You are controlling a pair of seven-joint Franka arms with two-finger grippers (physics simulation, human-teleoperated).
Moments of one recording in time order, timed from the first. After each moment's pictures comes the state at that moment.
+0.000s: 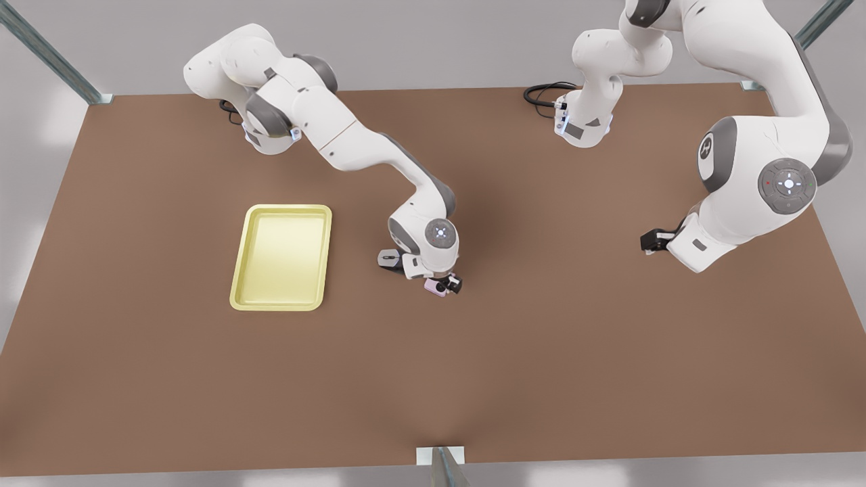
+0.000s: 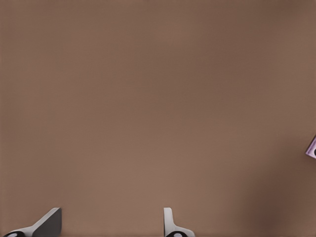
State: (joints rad) left arm -0.14 0.26 0.03 -1.37 0.07 1.51 -0.04; right arm 0.78 1.00 0.02 -1.19 -0.06 2.18 1.43
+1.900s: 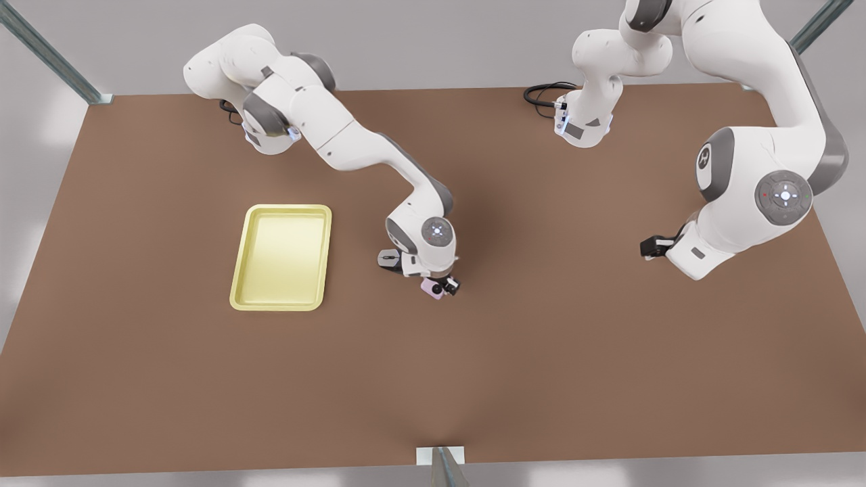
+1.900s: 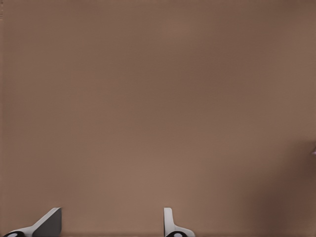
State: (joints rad) left arm -0.14 0.29 0.04 -1.37 0.07 1.52 -0.04; right arm 0.75 0.95 0.04 -1.24 -0.07 2.23 1.51
